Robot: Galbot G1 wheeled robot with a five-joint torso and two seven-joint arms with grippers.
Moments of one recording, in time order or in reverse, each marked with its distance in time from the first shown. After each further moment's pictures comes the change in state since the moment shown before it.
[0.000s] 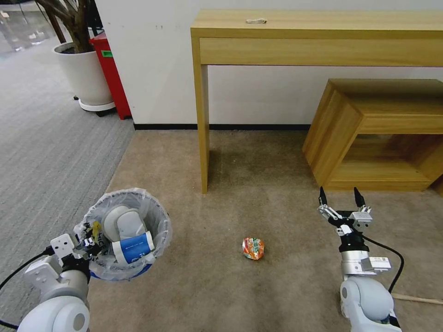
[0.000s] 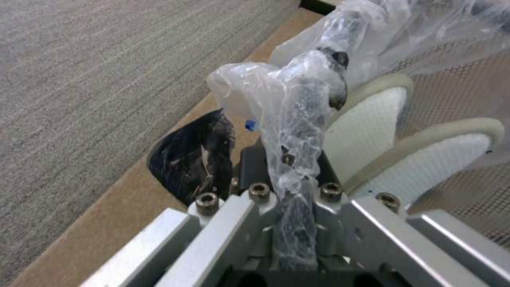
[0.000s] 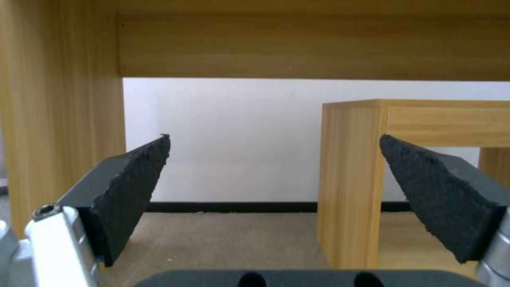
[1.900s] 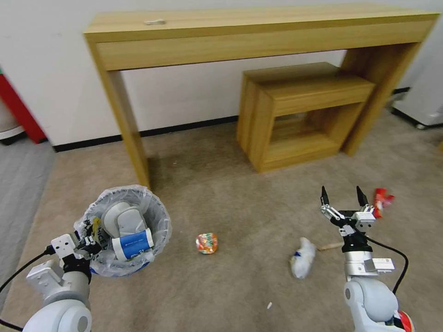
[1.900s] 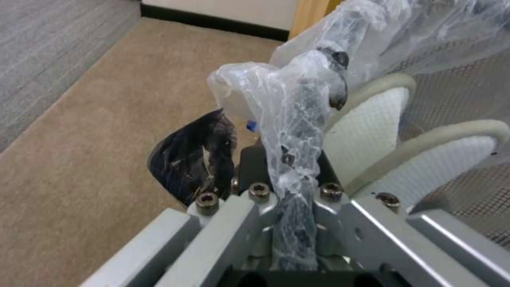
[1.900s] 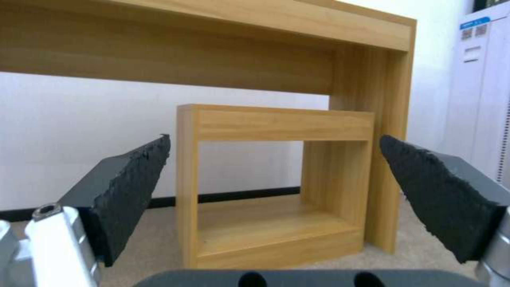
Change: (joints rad) left arm 0.013 -0.003 0.007 0.034 0.055 -0.116 0.075; right arm -0.008 -0.008 0.015 0.012 -0.011 0.007 -0.008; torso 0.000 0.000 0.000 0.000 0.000
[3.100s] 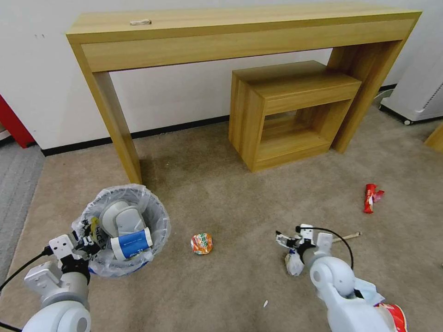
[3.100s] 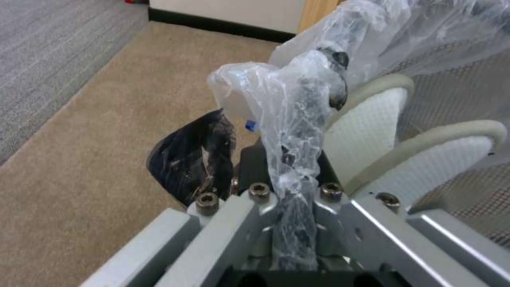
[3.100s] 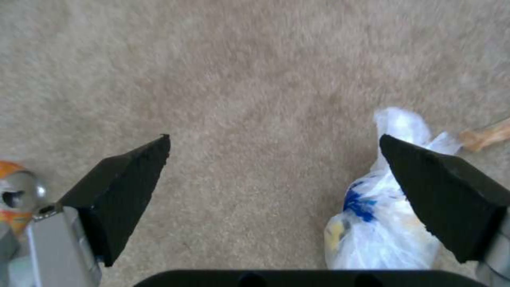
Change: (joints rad) left arm 0.006 -0.005 0.000 -0.004 0.013 -0.009 -0.008; right arm 0.188 -0.105 -0.342 -0.126 0.334 -1.036 0.403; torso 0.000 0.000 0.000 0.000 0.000
